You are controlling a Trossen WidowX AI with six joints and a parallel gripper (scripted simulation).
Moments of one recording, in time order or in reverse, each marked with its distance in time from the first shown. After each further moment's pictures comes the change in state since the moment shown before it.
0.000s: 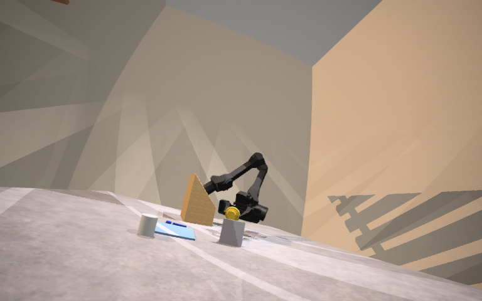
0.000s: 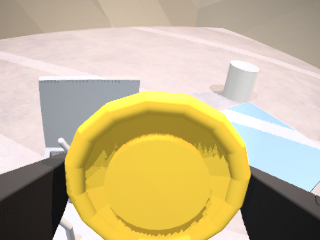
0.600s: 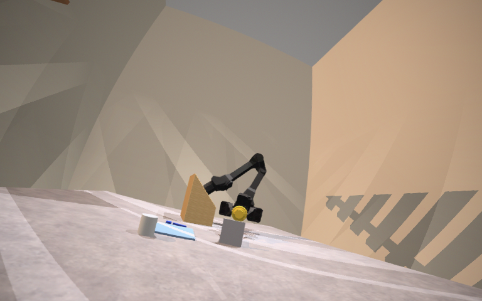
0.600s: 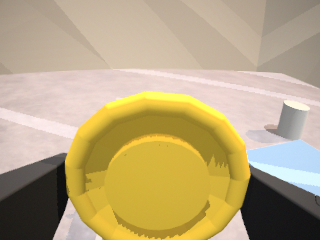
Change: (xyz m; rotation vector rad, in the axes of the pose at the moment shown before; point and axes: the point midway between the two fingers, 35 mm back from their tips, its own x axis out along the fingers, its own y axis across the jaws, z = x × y) arm -0.030 0.010 -0.003 -0.002 -0.149 0.248
